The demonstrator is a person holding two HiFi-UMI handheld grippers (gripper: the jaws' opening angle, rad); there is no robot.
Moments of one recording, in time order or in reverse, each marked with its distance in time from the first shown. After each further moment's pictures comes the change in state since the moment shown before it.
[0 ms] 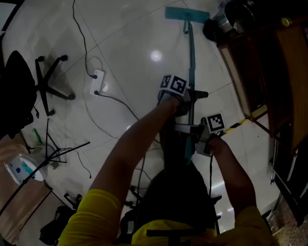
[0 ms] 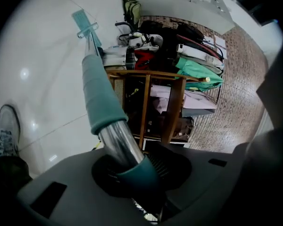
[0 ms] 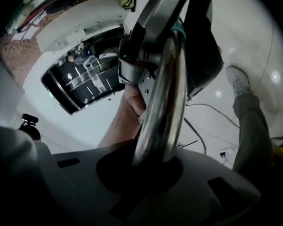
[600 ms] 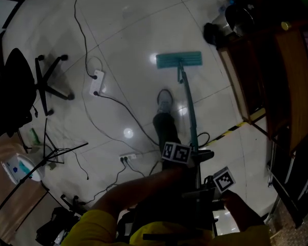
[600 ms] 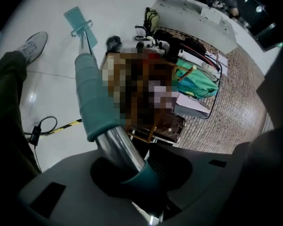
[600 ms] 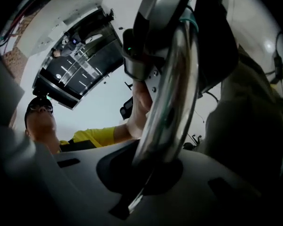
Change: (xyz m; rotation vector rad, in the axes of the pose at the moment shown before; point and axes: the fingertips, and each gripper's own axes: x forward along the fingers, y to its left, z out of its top) left arm 0.011 -0.074 -0.229 -0.240 -0.120 -0.060; right arm -0.054 0.028 -0.248 0.205 0.285 -0.041
